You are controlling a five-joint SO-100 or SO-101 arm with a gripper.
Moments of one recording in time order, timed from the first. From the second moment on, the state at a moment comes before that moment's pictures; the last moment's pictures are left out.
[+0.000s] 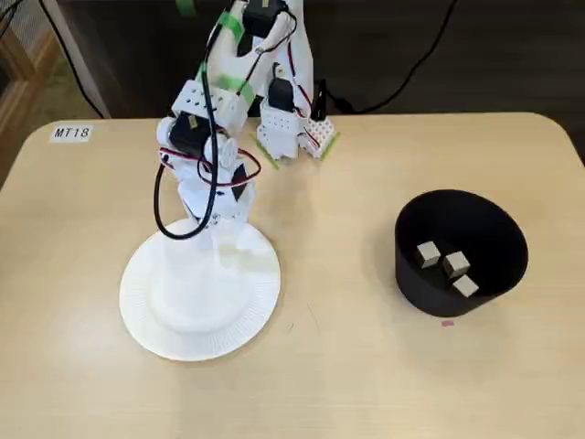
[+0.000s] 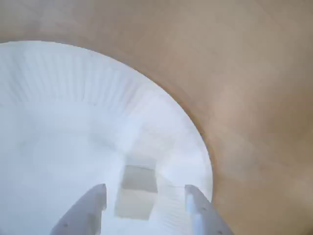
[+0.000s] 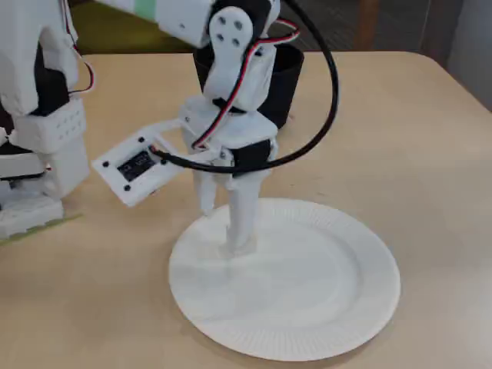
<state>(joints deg) 24.9 83.9 94.2 88.9 26.9</state>
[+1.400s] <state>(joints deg) 27.9 66.5 75.1 78.0 24.3</state>
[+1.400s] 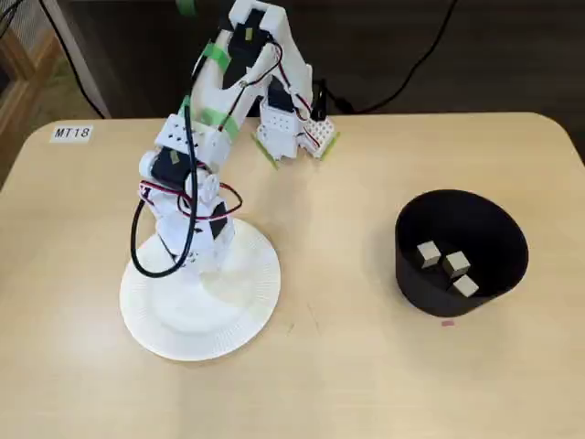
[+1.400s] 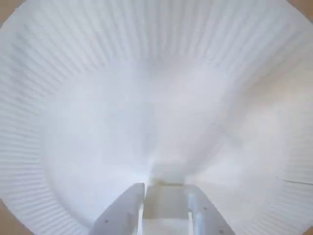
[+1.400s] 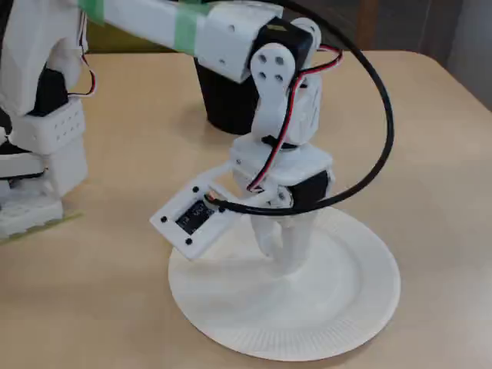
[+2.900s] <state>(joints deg) 25.0 61.6 65.0 83.8 15.0</state>
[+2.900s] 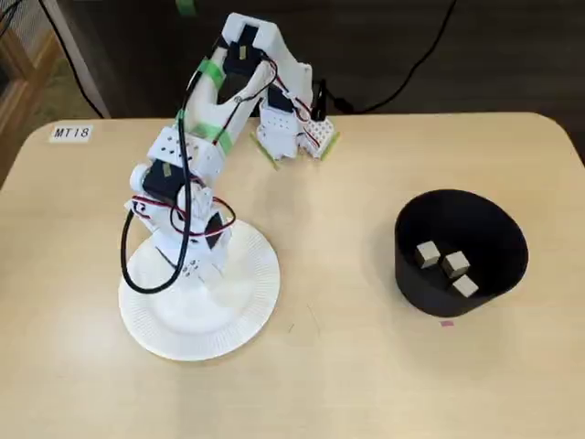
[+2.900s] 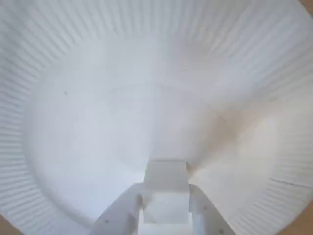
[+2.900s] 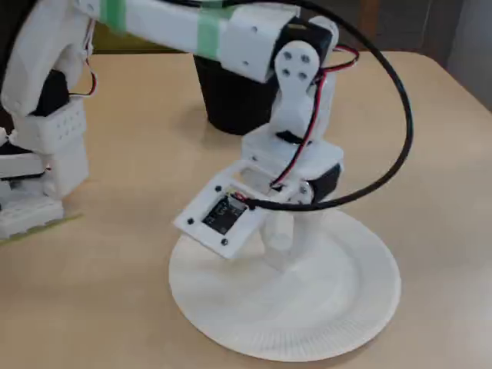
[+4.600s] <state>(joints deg) -40.4 74.1 57.0 89.8 -17.1</state>
